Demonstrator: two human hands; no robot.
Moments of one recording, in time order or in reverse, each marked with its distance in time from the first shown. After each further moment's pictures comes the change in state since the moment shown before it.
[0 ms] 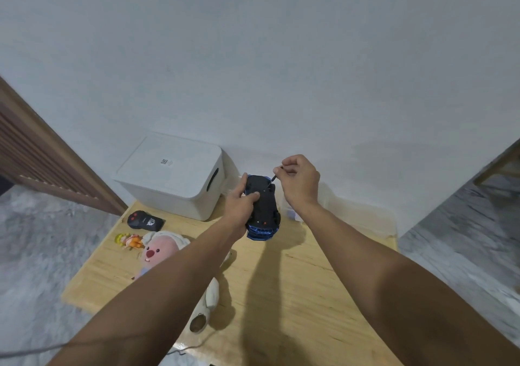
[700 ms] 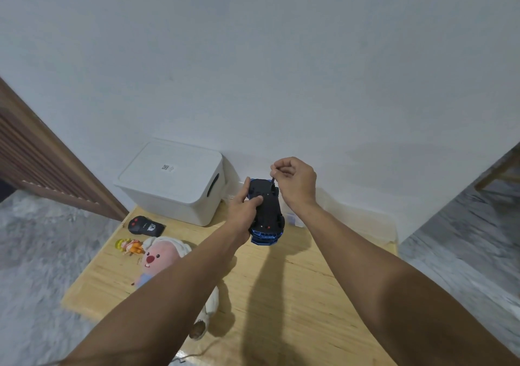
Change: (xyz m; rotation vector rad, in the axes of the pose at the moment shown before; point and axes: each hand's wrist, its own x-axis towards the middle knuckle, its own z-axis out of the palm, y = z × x) left_hand -0.009 0.005 0.008 -0.068 -0.011 -0.002; right_hand 0.002 -0.013 0.001 0.061 -0.063 -0.054
